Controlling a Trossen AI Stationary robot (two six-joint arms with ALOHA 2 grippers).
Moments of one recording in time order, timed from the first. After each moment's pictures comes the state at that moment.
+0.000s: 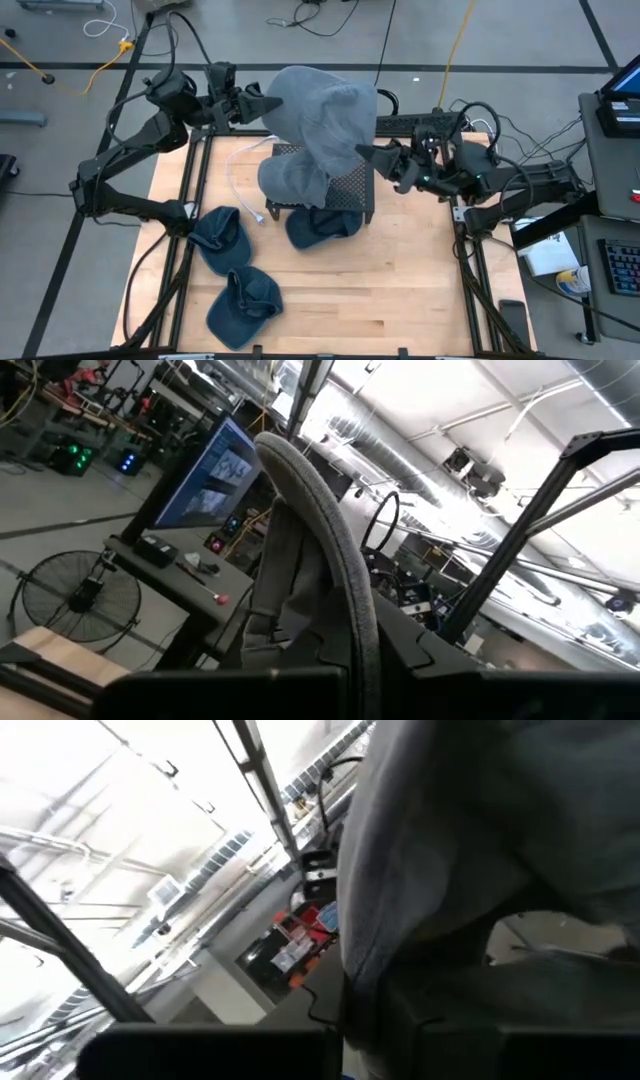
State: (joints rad) left arm 0.51 1.19 1.39 0.14 0.55 -0.77; right arm 0.15 1.21 1.29 0.26 0.39 0.71
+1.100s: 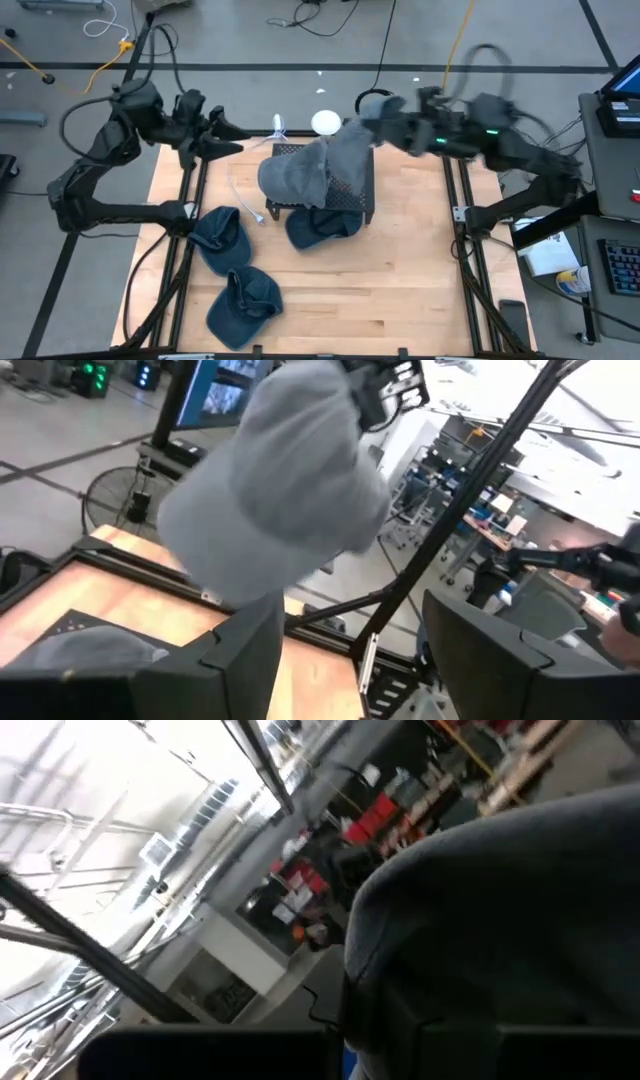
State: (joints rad) left arm 0.52 0.95 1.39 -0.45 0.67 -0.45; right arm -0.05 1.30 1.70 -0.24 0.09 0.87
